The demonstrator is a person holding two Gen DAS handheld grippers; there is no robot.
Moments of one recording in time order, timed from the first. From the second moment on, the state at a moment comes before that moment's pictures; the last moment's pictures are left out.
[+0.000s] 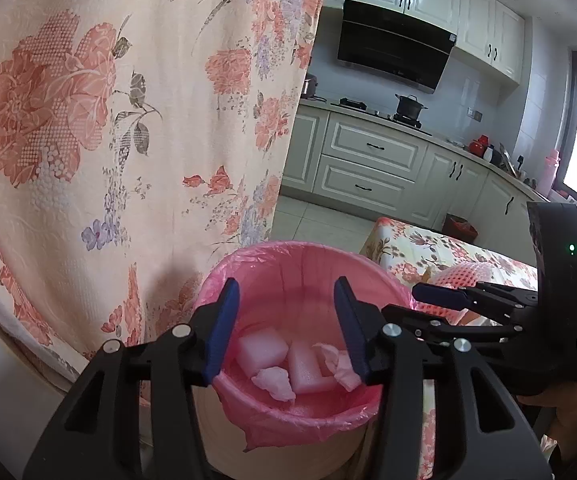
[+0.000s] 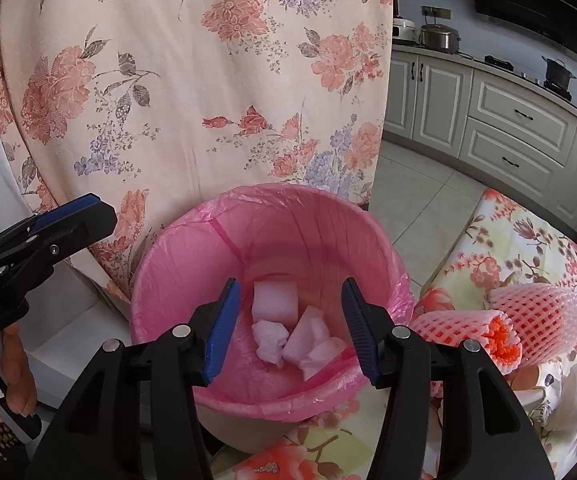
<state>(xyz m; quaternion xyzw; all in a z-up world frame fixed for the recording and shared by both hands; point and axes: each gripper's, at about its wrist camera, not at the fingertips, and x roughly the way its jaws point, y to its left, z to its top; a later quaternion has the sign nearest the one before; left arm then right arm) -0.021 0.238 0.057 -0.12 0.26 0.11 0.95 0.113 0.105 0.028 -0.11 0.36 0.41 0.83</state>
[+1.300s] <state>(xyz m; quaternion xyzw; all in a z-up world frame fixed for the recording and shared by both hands) -0.016 0.161 0.059 -0.09 0.27 0.05 0.96 0.100 -0.061 0.012 -0.07 0.36 0.29 0.88</state>
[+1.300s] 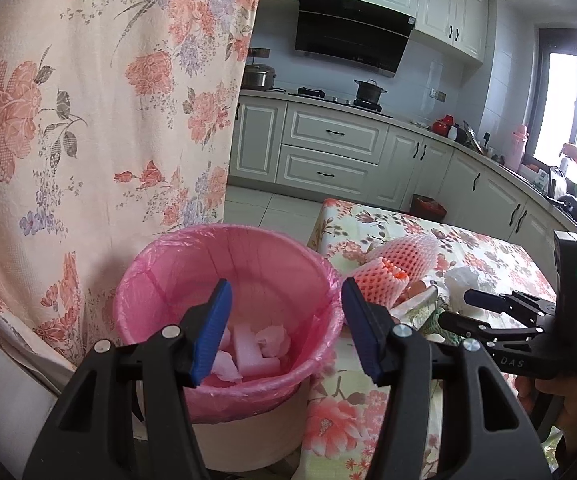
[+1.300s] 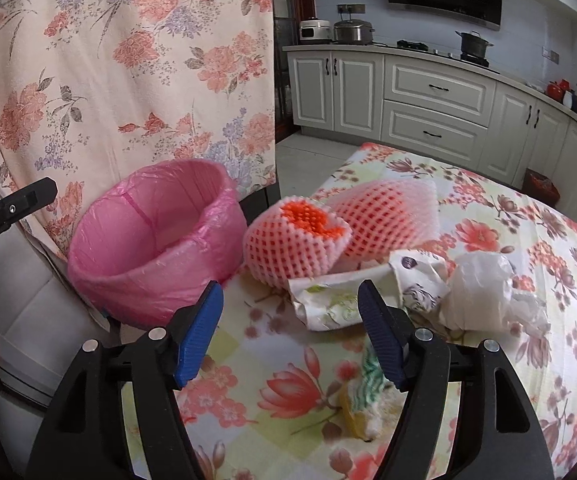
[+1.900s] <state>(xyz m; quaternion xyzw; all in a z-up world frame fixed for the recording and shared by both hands) 0.008 0.098 0.047 -0.07 0.30 -0.01 0.95 0.101 -0.134 -0.037 -0.07 0.40 0.23 0.88</state>
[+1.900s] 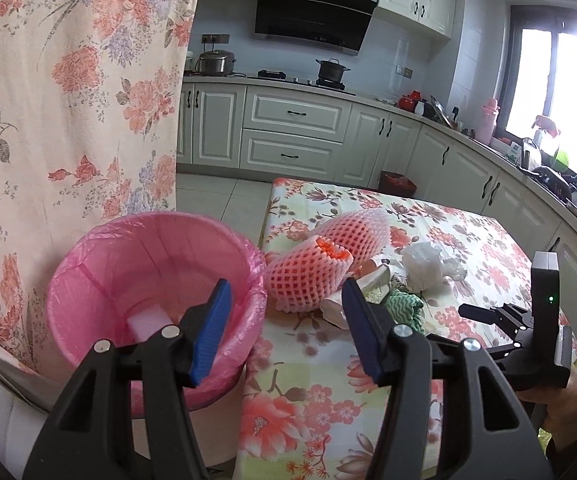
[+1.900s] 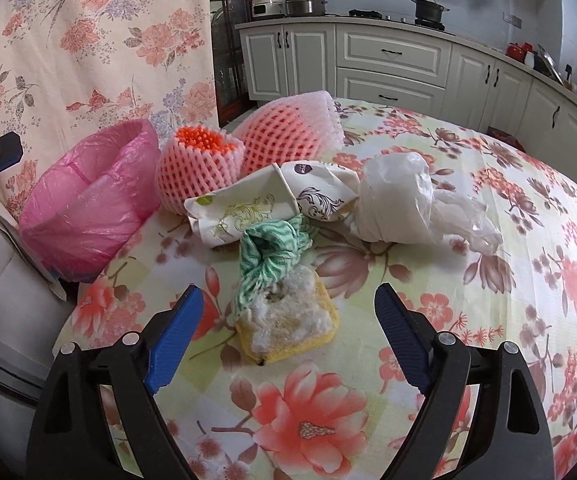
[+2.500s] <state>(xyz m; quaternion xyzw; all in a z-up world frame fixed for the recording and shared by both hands) 0.049 0.061 0.017 -0.08 0.34 -0.07 0.94 0.112 -0.129 -0.067 -0.08 0.44 0.23 0.87</state>
